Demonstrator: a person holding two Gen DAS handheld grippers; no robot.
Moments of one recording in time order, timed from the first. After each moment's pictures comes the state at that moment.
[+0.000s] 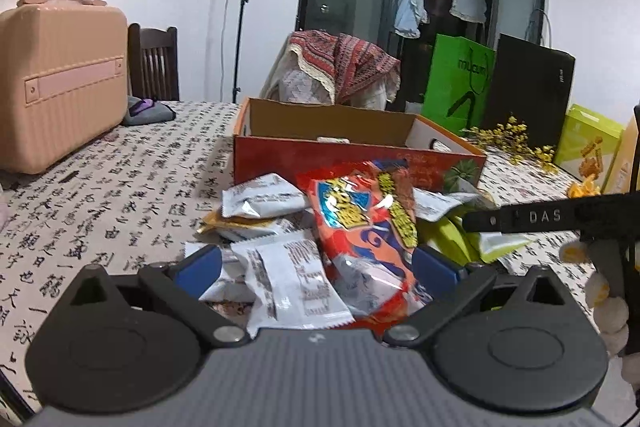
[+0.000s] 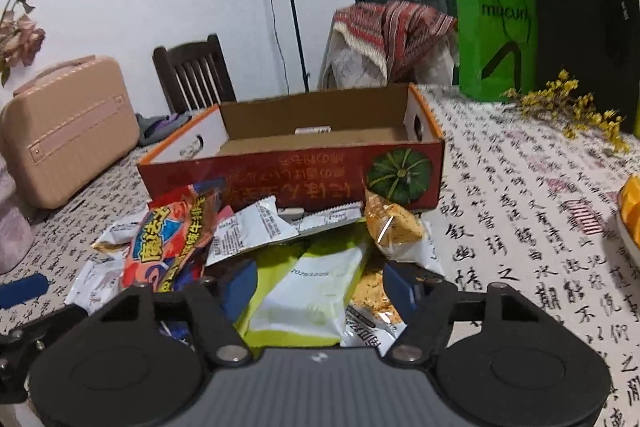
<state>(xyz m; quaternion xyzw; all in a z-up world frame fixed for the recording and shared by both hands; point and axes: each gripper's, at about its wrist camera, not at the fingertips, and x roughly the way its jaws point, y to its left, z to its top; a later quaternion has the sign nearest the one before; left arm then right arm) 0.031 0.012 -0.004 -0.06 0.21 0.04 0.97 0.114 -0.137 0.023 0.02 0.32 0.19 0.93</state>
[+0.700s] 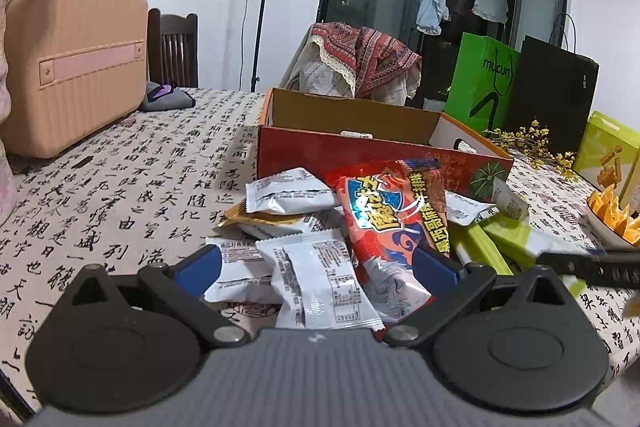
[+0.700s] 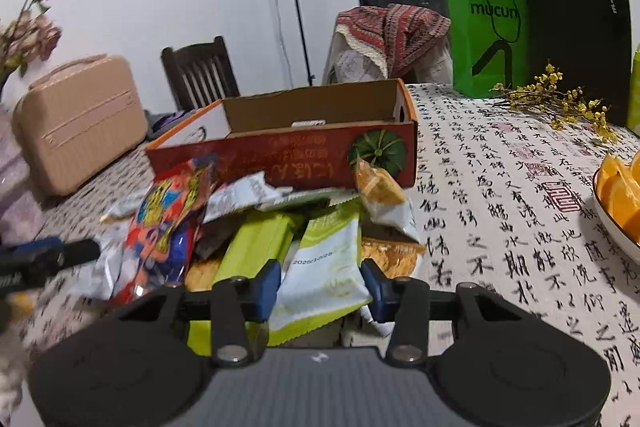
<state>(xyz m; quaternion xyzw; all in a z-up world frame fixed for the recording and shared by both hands) 0.039 0.026 -0.008 -0.08 0.23 0.06 0.97 0.077 -0.173 0.015 0.02 0.31 0.20 0.93</state>
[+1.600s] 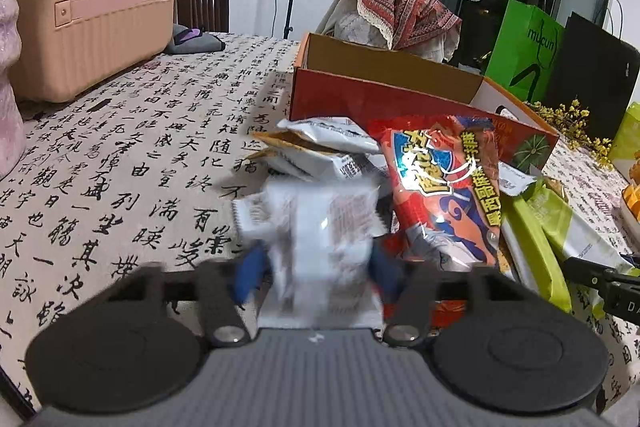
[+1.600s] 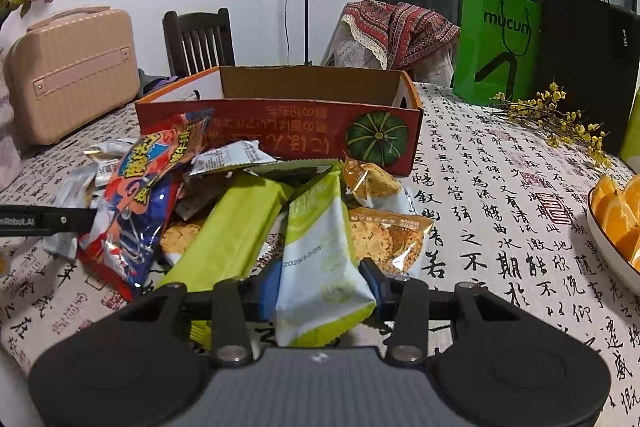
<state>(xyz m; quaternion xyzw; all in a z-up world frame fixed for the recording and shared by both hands) 0.059 0.040 -0.025 -0.12 0.30 0.10 0.94 0.076 -0.157 0.000 -0.05 0.31 0.18 0.93</state>
